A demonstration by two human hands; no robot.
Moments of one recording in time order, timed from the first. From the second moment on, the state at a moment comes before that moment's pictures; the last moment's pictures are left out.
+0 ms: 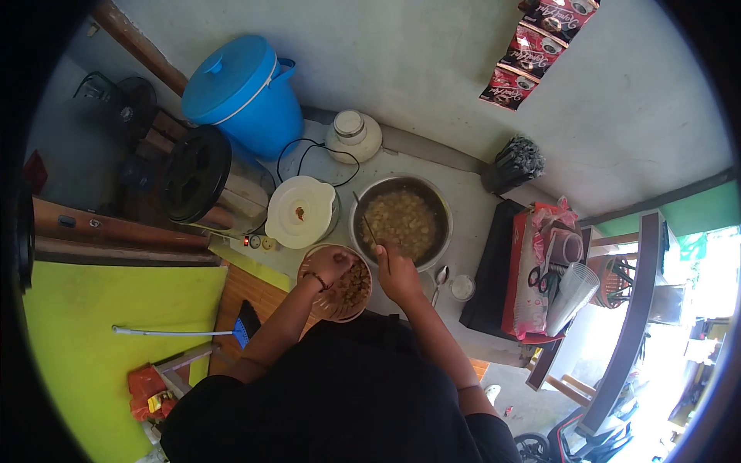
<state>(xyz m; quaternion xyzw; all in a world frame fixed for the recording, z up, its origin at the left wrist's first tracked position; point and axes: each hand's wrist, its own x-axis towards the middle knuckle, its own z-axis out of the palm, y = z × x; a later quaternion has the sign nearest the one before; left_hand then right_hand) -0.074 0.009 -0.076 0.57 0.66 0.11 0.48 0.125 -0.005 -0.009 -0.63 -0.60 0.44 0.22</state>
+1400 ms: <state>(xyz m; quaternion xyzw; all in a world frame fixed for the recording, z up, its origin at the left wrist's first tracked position) -0.008 0.008 -0.027 0.39 0.43 0.48 0.65 0.137 -0.007 -0.002 -0.61 -0.55 0.43 0.37</state>
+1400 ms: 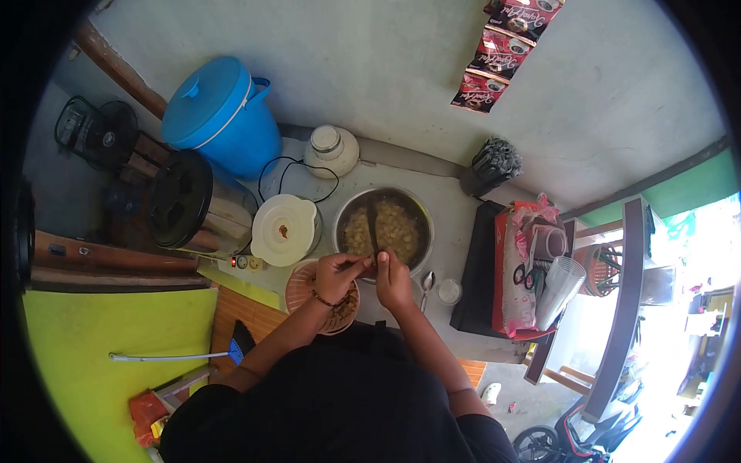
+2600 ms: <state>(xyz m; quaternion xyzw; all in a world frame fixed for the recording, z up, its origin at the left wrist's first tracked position) -0.010 0.028 -0.025 0.52 0.48 0.48 0.52 0.139 0.001 0.012 -0.67 -0.59 0.34 0.30</state>
